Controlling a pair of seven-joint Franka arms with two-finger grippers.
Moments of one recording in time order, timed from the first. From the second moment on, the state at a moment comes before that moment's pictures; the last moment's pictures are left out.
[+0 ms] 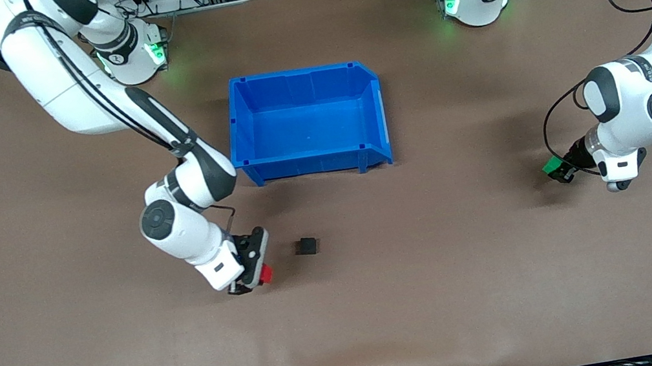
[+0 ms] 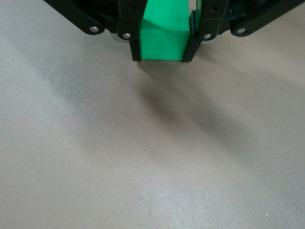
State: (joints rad) left arm 0.25 0.48 -0.12 -2.11 0.03 2.53 -0.64; right arm 0.22 0.82 0.24 -1.52 0.02 2.57 -0.94
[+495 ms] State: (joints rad) left arm 0.25 0.48 -0.13 -2.10 0.03 2.53 -0.64; right arm 0.32 0.87 0.16 -1.38 0.01 2.34 -0.93
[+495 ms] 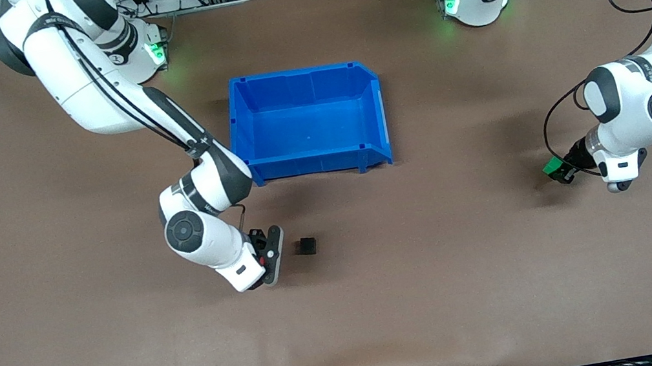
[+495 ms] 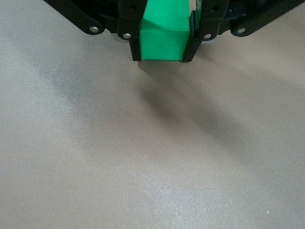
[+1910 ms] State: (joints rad) left arm 0.19 0.47 -0.22 -1.85 0.03 2.22 -1.12; right arm 0.41 0.91 0.16 -1.35 0.01 2.33 -0.84
